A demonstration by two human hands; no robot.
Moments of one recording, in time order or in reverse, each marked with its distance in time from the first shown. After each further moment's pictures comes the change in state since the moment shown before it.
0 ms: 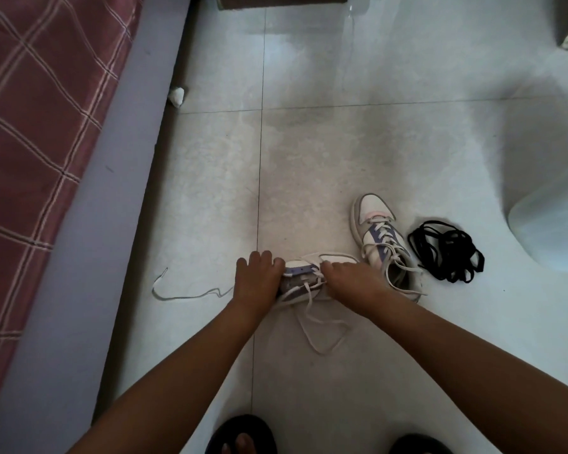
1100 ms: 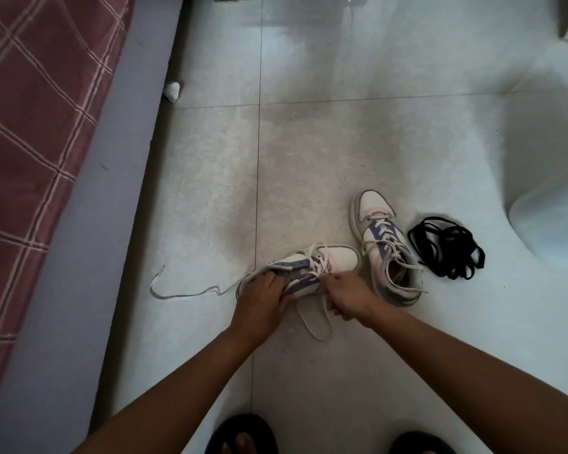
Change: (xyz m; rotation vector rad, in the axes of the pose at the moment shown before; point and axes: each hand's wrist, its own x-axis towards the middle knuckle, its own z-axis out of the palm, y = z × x) left_hand -0.037 0.006 0.005 -0.446 0.118 0.128; right_hand -0.003 -0.018 0.012 1.202 -0.129 0.601
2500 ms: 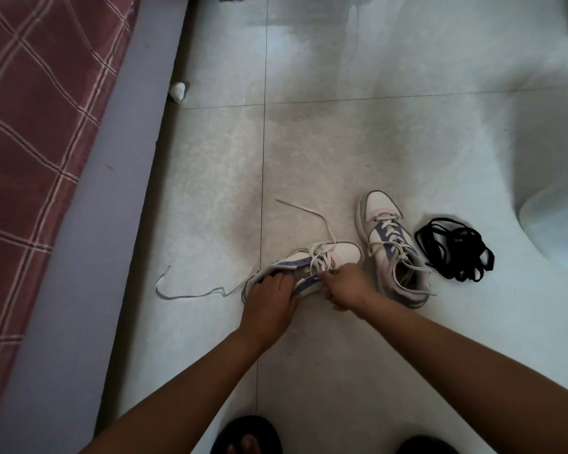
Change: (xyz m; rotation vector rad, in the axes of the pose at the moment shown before) left_hand 0.003 0.005 0.007 0.075 -0.015 -0.055; right_hand 0.010 -0.016 0.005 0.036 0.037 0.056
